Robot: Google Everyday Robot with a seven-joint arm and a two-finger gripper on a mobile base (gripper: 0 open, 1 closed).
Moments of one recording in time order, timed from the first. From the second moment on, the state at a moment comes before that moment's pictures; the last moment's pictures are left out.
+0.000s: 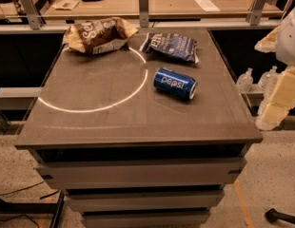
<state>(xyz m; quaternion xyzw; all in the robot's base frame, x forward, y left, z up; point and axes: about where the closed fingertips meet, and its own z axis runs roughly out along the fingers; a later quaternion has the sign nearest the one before) 0.438 -0.217 0.976 -0.60 0.78 -0.03 0.16</state>
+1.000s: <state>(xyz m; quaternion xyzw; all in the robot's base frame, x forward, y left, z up) 0.458 -0.205 0.978 -0.58 0.80 0.01 0.16</state>
